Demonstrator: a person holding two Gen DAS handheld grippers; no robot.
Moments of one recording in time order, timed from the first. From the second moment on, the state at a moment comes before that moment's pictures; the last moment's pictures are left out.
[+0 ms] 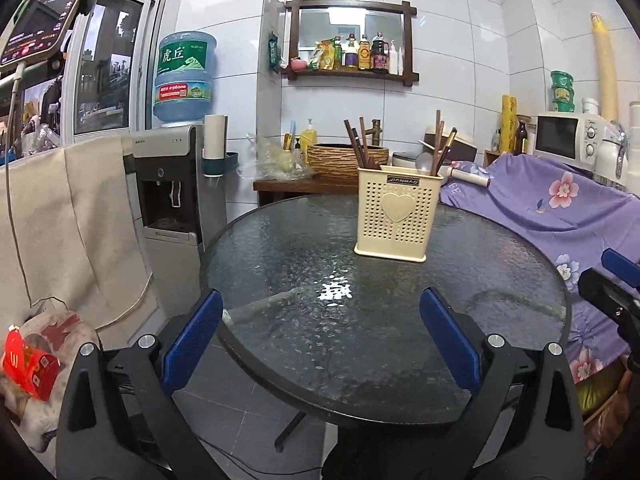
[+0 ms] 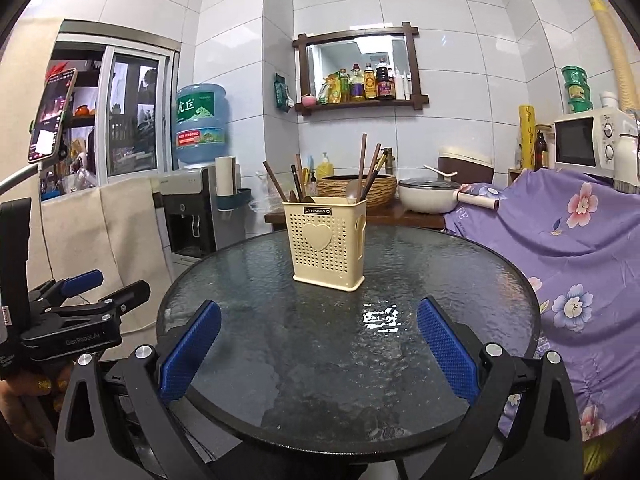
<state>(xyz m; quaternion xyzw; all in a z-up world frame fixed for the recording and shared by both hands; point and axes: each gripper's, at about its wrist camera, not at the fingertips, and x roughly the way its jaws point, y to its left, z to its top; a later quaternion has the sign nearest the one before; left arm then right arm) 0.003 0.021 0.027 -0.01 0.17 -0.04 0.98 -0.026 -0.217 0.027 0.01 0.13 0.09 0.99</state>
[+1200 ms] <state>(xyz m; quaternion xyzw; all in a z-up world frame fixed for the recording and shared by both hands) -0.016 0.017 0.028 -0.01 0.17 -0.04 0.98 -0.045 -0.219 0.030 0.01 0.11 0.09 0.99</state>
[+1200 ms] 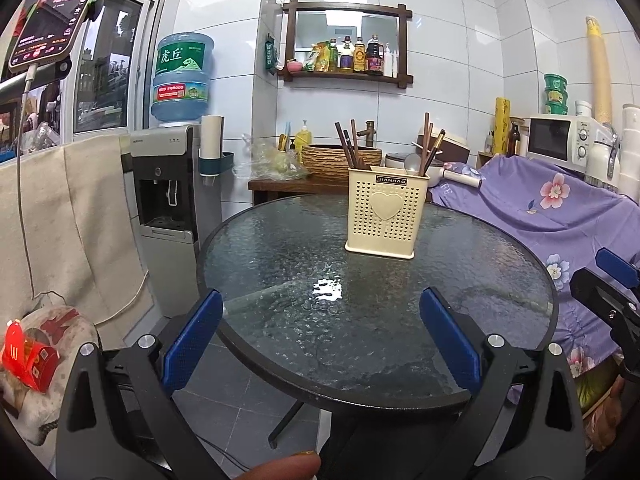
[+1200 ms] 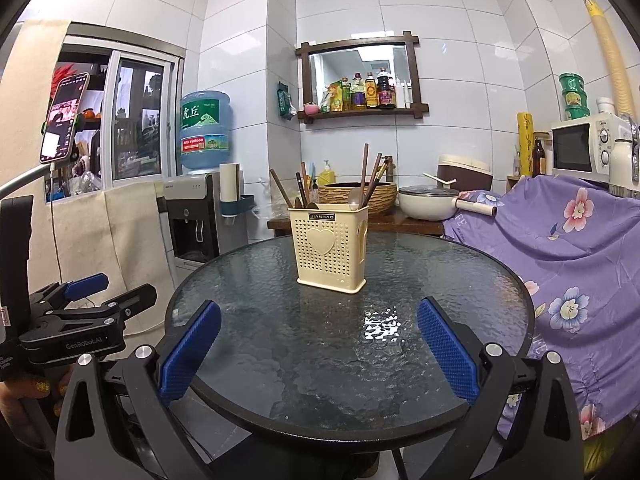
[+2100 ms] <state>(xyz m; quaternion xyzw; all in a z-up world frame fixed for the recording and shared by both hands) -0.014 0.016 0.030 -0.01 0.18 -0.04 0.98 -0.047 -0.217 0.030 0.01 0.11 0.09 0.99</state>
